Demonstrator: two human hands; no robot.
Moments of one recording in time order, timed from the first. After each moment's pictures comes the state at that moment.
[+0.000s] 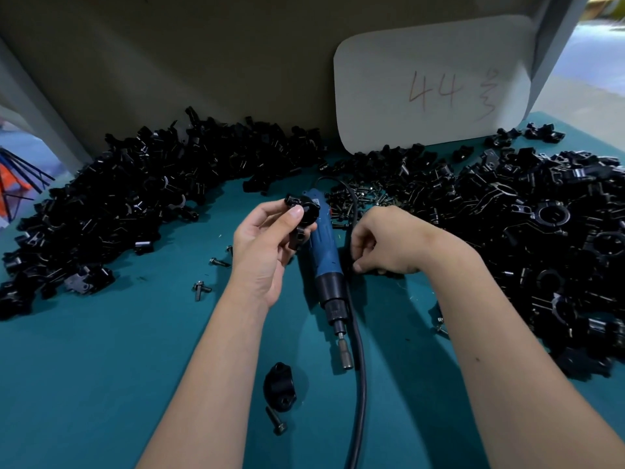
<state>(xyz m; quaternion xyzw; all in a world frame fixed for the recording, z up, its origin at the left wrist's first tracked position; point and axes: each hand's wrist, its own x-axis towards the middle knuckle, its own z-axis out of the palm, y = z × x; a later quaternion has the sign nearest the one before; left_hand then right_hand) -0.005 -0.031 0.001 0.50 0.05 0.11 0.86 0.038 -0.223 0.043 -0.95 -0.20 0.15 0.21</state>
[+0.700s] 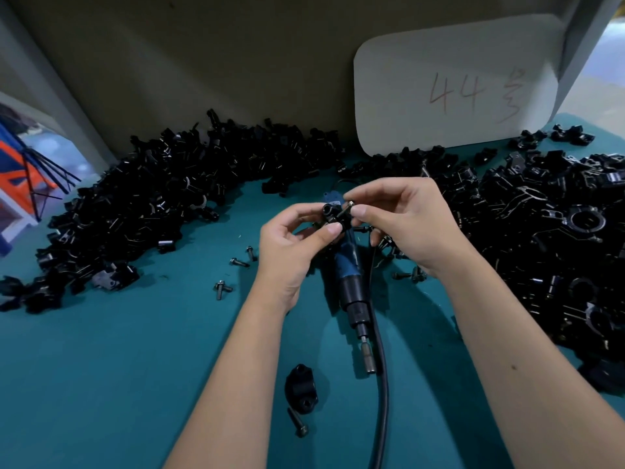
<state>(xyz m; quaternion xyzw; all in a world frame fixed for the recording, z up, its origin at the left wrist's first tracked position) 0.000 -0.029 -0.009 0.62 -0.05 0.15 0.77 0.042 -0.212 0.025 -0.70 -0.26 -0.02 0.67</state>
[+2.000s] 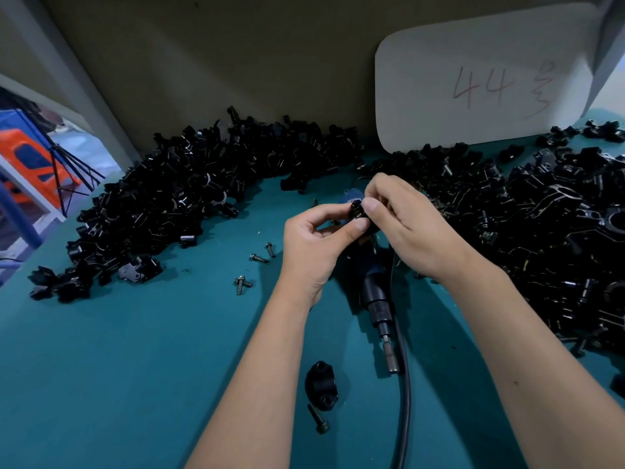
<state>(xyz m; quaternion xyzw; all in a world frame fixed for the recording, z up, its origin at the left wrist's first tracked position) -0.003 -0.034 -0.005 0.61 -0.04 0.14 0.78 0.037 -0.195 0.026 -0.85 -0.31 -0.09 0.41</state>
